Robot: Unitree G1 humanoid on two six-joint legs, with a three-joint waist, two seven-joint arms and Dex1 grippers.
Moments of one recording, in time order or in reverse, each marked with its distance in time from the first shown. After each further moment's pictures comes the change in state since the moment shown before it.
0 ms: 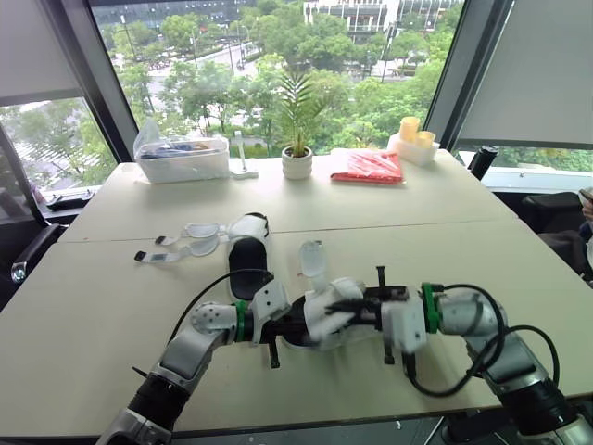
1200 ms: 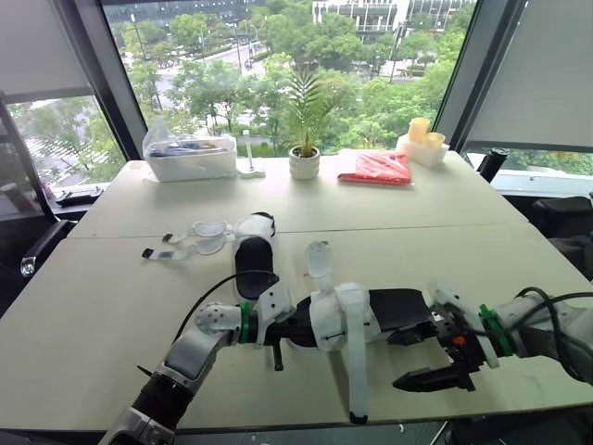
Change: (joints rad) left arm -0.008 -0.012 -0.027 0.002 0.000 -0.005 -0.011; right arm 0.029 -0.560 0.101 -0.246 1.003 1.443 -0.011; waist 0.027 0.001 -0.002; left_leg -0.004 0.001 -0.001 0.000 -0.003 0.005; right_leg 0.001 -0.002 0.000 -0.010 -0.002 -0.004
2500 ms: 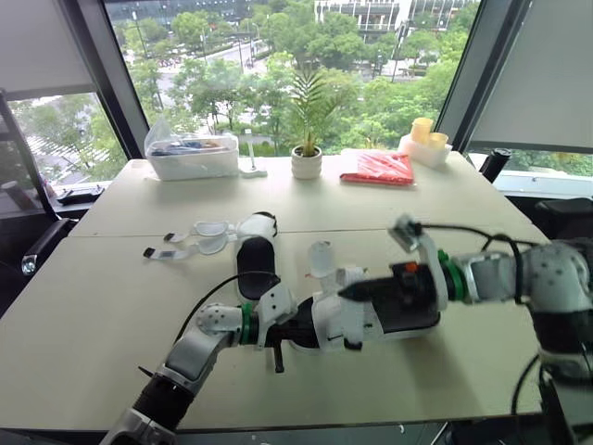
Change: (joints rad) left arm 0.003 -0.005 0.000 -0.002 0.001 0.002 -0.011; right arm -0.547 0.477 -0.280 0.340 0.361 0.738 -0.441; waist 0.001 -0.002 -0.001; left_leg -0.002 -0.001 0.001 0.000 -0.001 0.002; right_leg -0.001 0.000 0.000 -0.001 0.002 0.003
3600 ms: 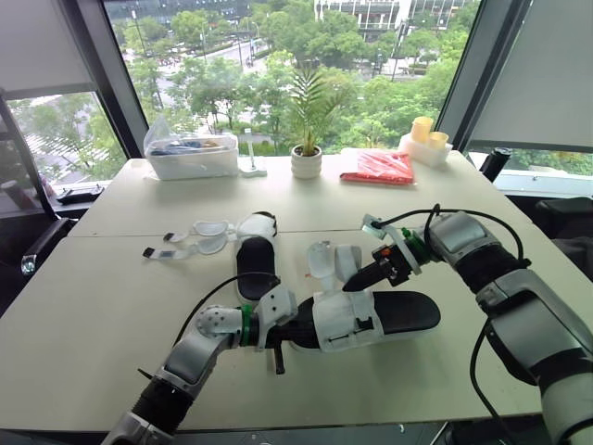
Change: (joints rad) left arm 0.020 0.003 0.001 -0.030 0.005 0.002 0.021; right arm -0.311 0.093 0.588 0.644 -1.020 -0.644 0.974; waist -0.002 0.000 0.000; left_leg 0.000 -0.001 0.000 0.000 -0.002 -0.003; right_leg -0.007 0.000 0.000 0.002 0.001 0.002
